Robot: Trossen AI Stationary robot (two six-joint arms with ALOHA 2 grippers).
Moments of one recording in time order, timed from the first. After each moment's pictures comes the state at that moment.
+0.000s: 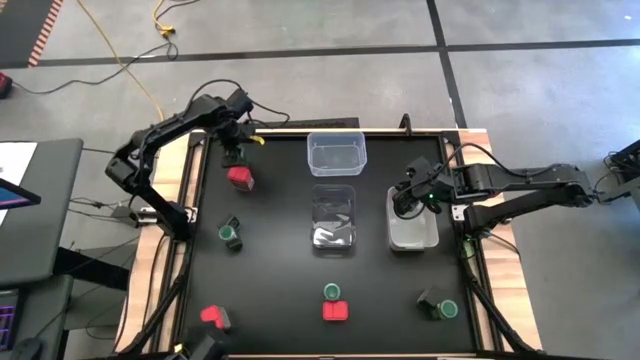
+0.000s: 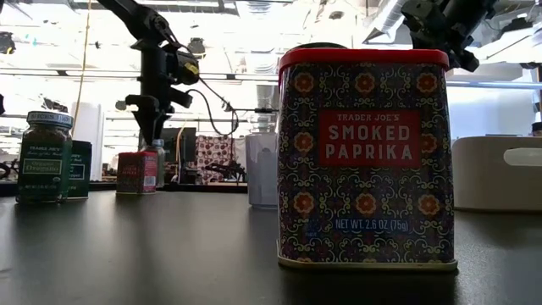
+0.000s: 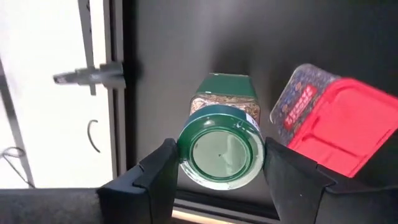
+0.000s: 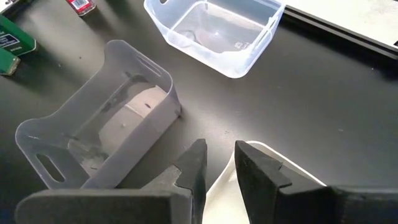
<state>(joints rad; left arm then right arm) 0.91 1.57 1.30 -1.11 -0.14 0.80 0.02 0.98 0.93 -0.88 0.47 0.81</state>
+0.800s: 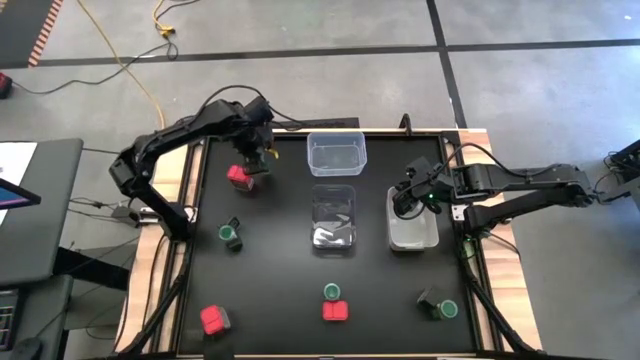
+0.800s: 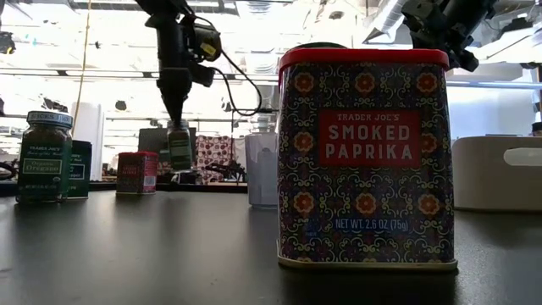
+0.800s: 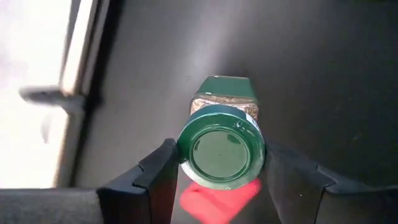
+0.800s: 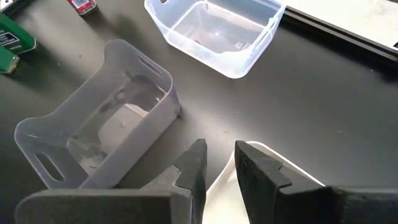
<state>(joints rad) 0.67 1.57 1.43 -1.17 -0.10 0.33 0.02 0.98 0.93 -0.88 0.47 0.80</state>
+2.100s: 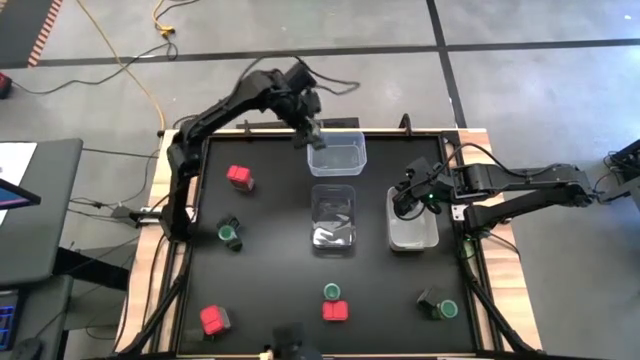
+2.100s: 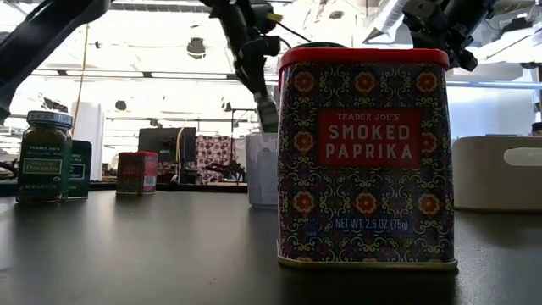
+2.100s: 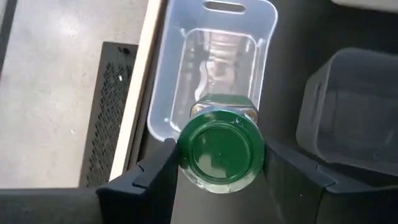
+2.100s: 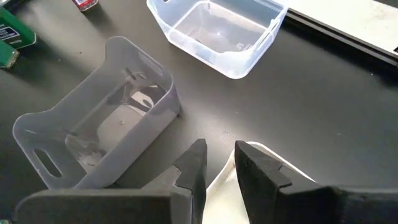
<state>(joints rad) 0.57 2.05 2.27 -1.26 0.06 0.36 0.03 0.98 0.93 -0.88 0.47 0.77</state>
